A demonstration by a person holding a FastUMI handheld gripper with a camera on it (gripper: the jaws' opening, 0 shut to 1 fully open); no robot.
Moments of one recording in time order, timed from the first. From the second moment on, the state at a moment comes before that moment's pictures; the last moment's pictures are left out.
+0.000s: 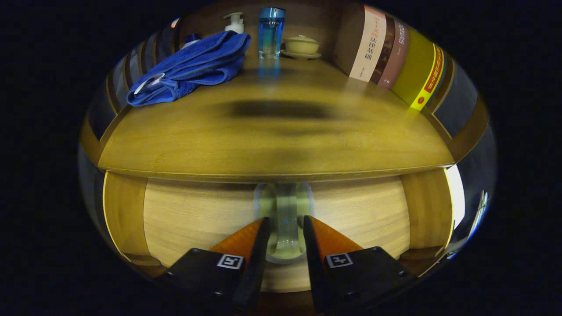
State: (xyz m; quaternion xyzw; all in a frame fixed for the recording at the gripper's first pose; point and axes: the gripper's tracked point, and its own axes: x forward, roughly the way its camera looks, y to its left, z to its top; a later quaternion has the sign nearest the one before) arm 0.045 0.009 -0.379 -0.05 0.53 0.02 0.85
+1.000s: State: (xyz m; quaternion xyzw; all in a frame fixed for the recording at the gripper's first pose) arm 0.015 -0.001 -0.255 -0.02 0.47 0.01 0.88
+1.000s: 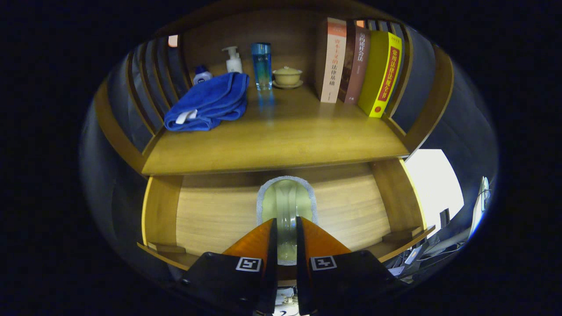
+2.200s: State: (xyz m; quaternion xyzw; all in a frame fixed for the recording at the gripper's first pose) arm 0.188 0.011 -0.196 -0.02 0.35 -0.01 0.94
